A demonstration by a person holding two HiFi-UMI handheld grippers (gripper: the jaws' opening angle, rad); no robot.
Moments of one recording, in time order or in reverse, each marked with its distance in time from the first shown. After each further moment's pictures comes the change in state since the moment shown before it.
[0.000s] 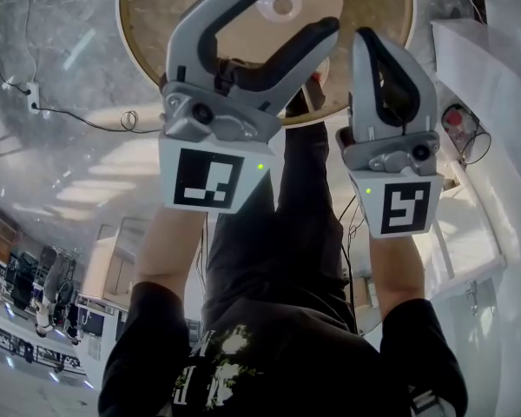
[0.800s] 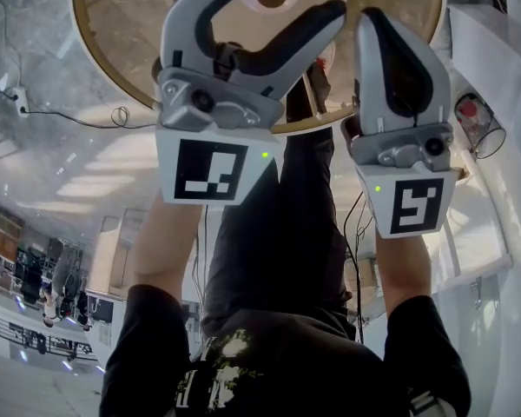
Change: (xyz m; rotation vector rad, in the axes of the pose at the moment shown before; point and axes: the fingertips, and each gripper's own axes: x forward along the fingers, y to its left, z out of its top) left arm 0.033 -0.030 -0.130 0.005 0.062 -0.046; right arm 0.028 -0.016 -0.120 0.038 0.042 0.003
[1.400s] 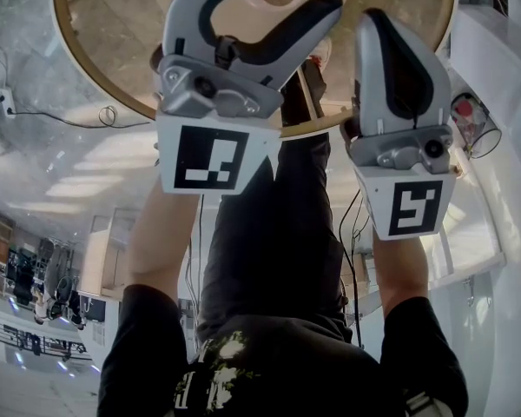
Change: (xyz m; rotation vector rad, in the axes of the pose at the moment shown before) left arm 0.003 -0.006 -0.048 -0.013 0.032 0.002; right arm 0.006 0.006 -0.034 -0.013 0.029 0.008
